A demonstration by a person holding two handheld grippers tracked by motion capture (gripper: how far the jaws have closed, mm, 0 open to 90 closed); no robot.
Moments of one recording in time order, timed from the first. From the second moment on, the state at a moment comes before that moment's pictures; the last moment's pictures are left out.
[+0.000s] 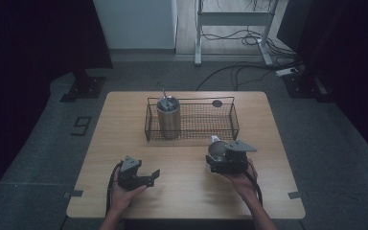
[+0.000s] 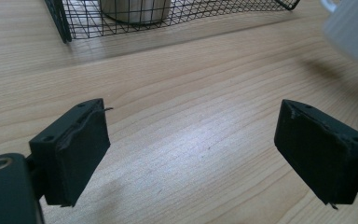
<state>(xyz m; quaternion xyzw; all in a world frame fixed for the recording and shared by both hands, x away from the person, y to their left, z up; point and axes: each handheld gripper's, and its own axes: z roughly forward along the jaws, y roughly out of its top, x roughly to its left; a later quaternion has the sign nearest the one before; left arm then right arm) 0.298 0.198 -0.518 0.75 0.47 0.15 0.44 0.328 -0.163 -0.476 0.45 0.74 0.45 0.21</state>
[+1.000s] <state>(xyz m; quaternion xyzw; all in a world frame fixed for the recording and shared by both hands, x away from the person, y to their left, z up) 0.297 0.192 -0.516 0.76 0.46 0.14 0.45 0.362 -0.150 -0.427 0.46 0.73 0.45 0.23</state>
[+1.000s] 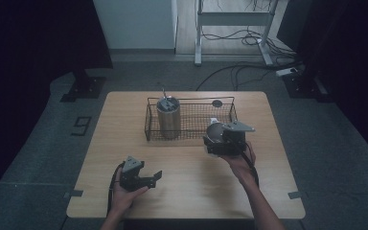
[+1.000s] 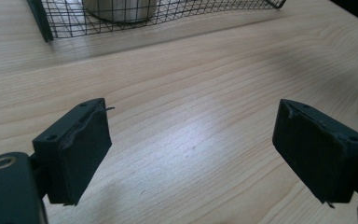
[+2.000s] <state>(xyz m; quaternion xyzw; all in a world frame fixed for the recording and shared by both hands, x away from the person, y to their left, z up) 0.296 0.192 -0.520 0.76 0.45 0.14 0.44 0.412 -0.145 -0.400 0.47 0.72 0.45 0.24</state>
